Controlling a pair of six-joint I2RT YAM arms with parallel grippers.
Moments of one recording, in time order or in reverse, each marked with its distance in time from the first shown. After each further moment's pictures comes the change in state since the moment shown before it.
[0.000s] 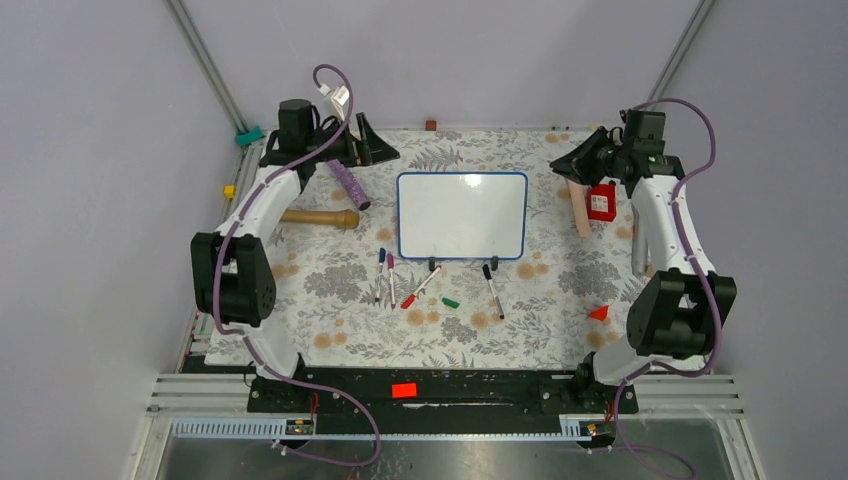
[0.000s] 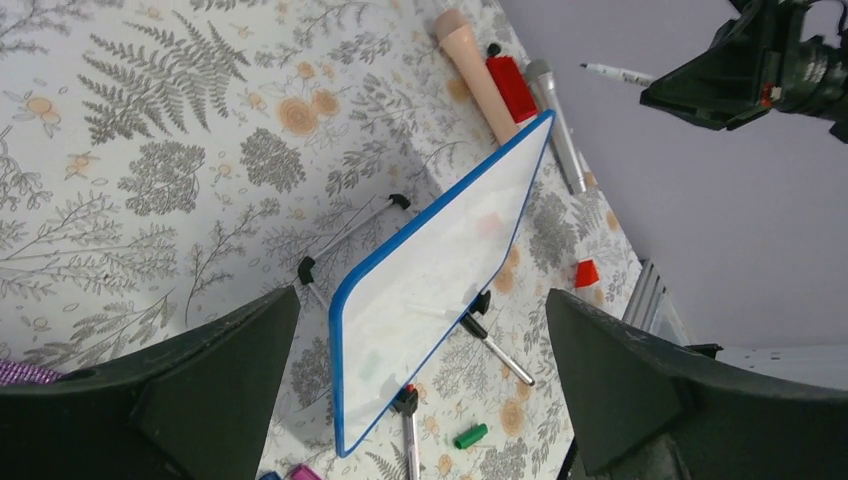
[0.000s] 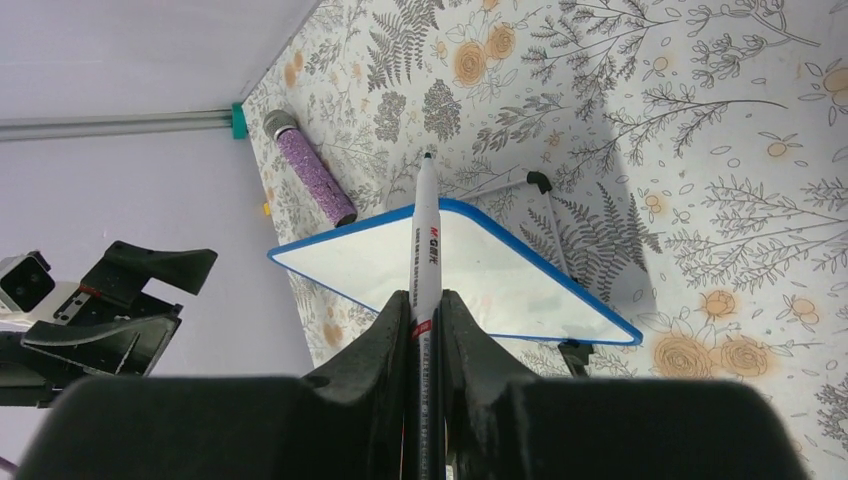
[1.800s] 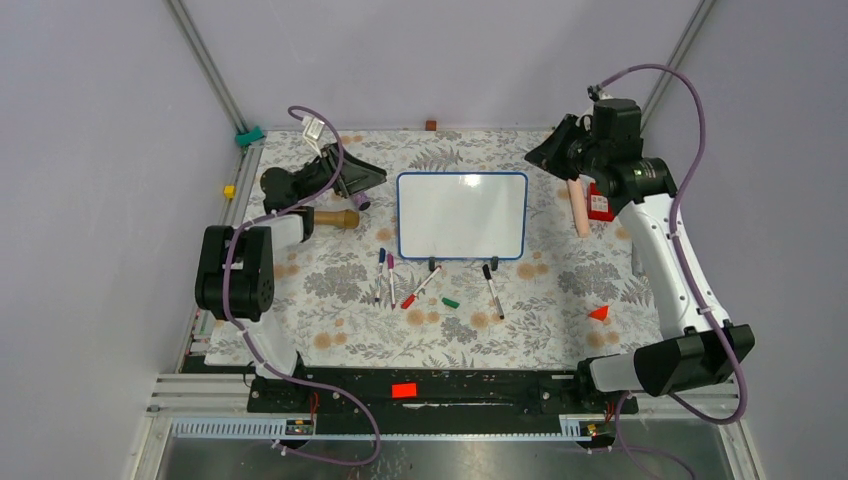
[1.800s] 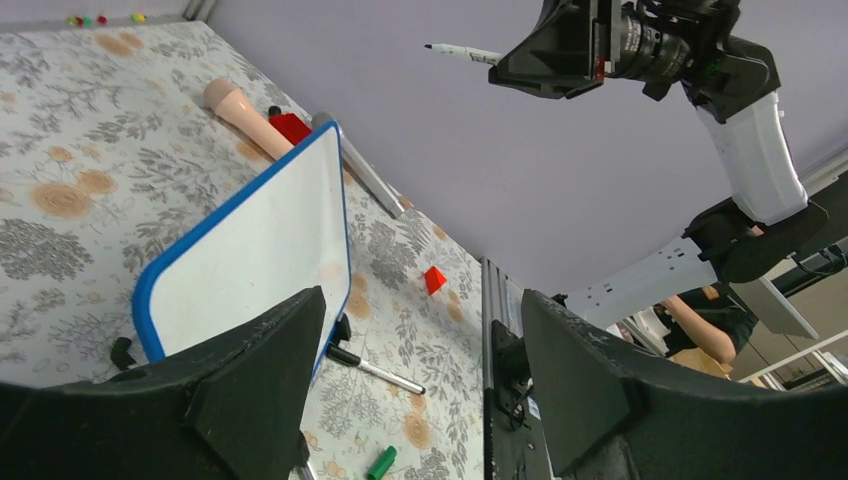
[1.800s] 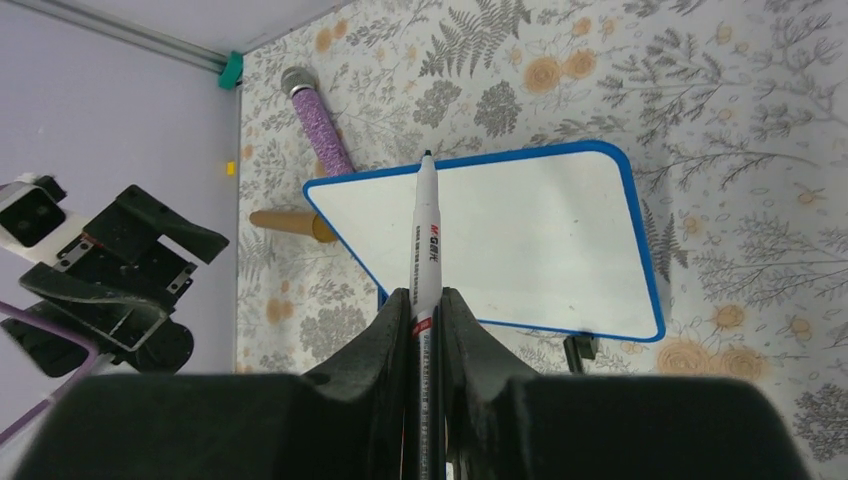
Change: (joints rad) left arm 0.071 0.007 -0.582 1.616 0.320 -0.927; right arm 0.271 -0.220 0.062 -0.089 0.247 -0.115
